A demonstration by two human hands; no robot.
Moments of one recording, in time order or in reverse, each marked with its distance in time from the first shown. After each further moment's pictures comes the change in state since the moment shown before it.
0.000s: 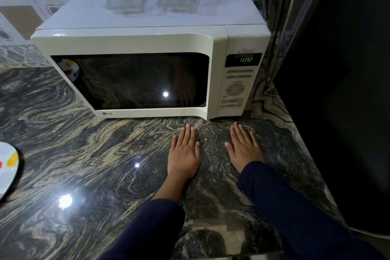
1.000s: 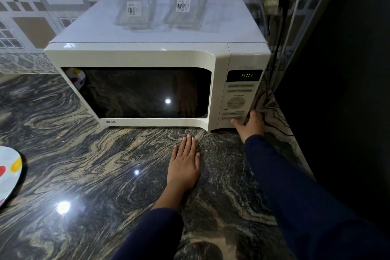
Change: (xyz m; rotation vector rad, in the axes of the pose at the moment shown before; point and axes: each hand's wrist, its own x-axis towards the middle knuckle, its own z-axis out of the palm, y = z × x) left_hand 0.001 -0.001 -0.001 0.018 -0.016 0.005; right_hand 0.064 -0.004 -0.075 0.781 0.316 0.343
